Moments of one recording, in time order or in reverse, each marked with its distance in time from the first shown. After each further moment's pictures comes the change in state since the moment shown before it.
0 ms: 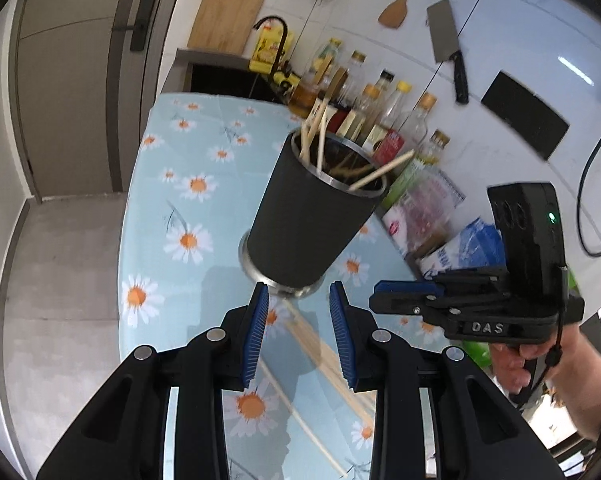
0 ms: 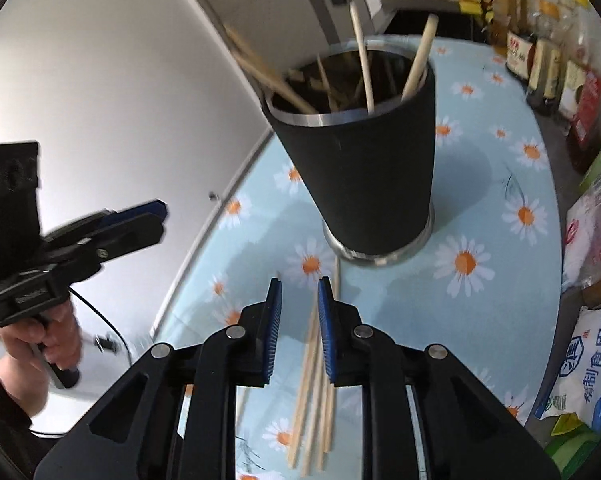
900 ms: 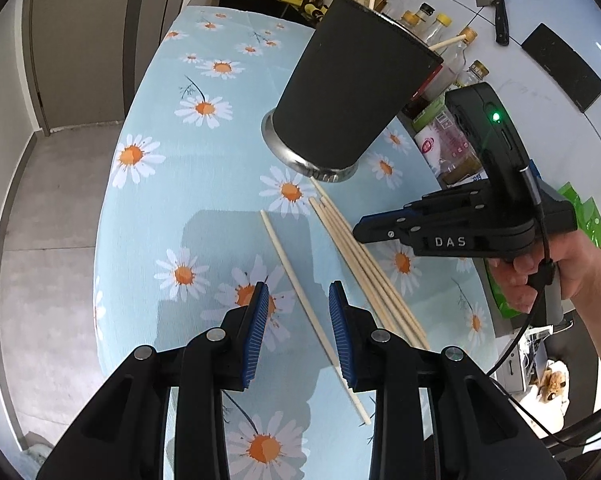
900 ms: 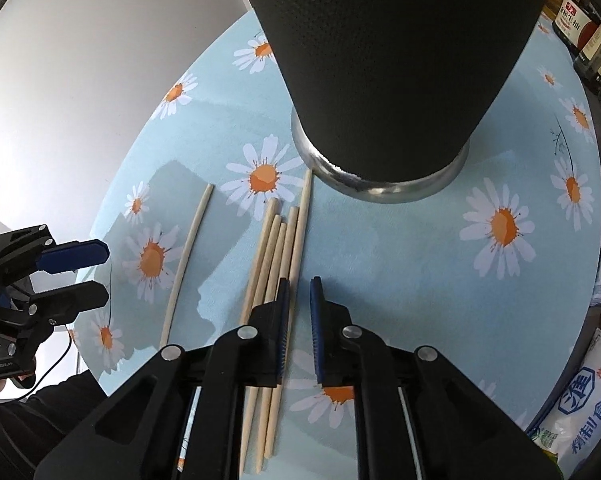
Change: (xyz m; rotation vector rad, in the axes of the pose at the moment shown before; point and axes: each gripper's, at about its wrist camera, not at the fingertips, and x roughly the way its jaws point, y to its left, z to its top) left arm 0.040 0.016 -0.077 -0.105 0.197 0.020; right arm 0.098 -0.014 -0.010 -0.110 0.334 -0.107
